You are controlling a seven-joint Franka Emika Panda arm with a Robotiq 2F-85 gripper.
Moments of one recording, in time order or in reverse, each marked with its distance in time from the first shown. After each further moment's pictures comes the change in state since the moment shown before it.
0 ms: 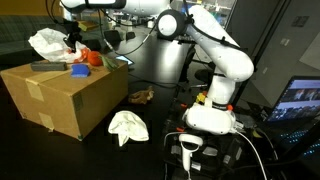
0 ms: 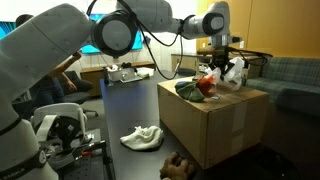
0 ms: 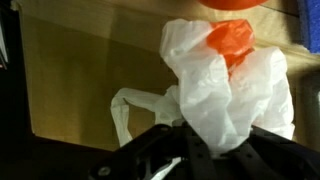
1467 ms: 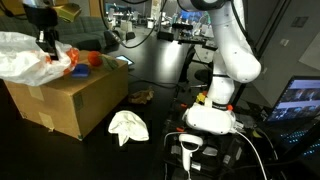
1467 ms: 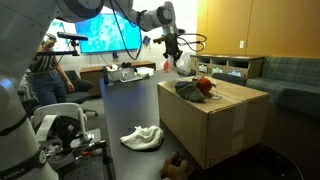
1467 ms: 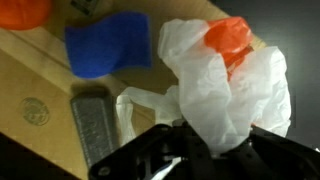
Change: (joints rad) arm 0.334 -0.403 0.036 -0.523 -0.106 -0.003 0.060
